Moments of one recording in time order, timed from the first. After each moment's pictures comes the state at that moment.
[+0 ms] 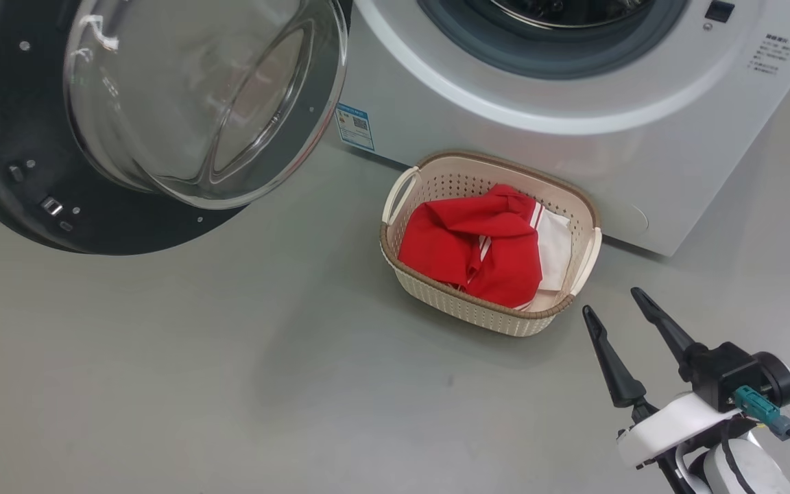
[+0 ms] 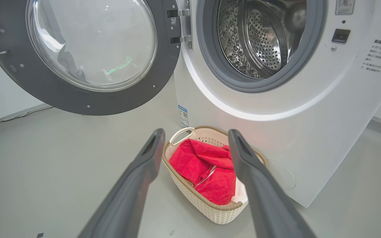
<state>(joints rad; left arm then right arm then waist) -0.14 0.27 0.35 0.00 -0.43 -0.09 -0.21 -0.02 -0.19 0.25 0.18 0.25 0.12 -0.25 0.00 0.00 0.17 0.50</state>
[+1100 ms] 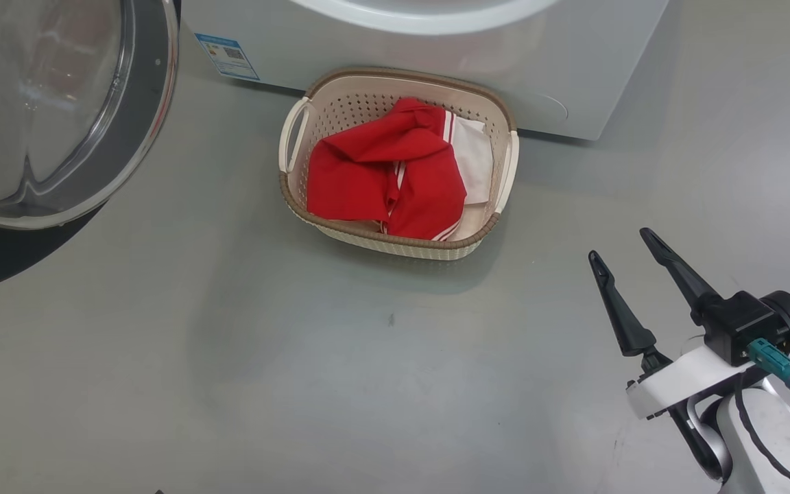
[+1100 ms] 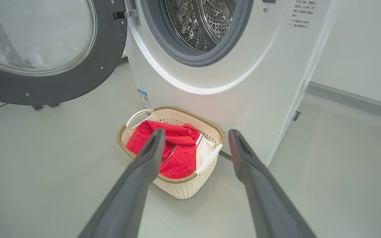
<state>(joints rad) -0.75 0.46 0.86 0.63 -1.21 0.12 0.36 -0.14 -0.25 0.27 0.13 0.24 0.12 -0.23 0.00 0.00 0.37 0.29</state>
